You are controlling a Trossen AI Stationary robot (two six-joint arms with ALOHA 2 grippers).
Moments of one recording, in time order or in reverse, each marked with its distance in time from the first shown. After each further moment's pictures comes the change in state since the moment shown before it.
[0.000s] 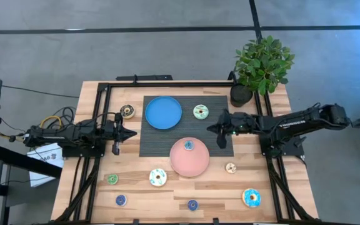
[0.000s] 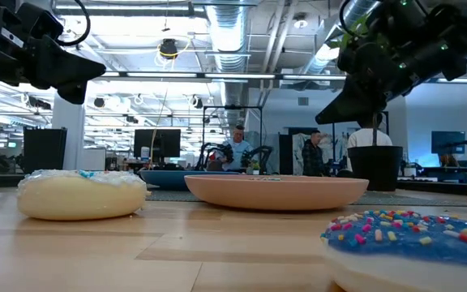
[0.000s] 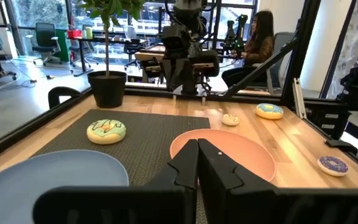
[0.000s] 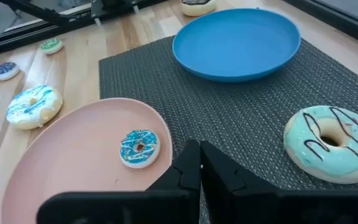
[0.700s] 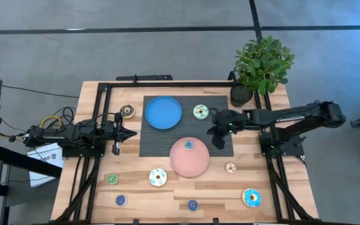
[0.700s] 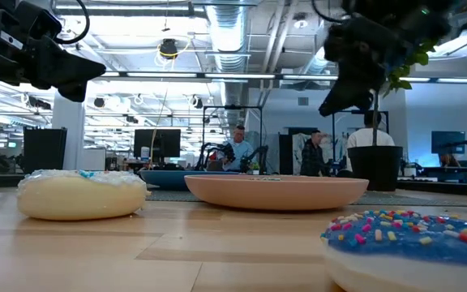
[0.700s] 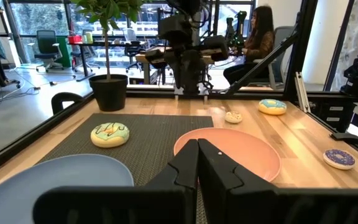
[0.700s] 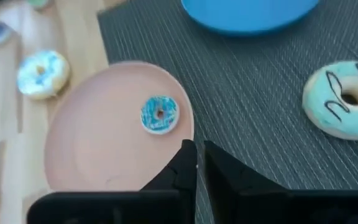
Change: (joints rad) left arm 0.000 0.000 0.000 0.000 0.000 0.052; right arm 0.047 0.057 0.287 -0.492 -0.048 0.114
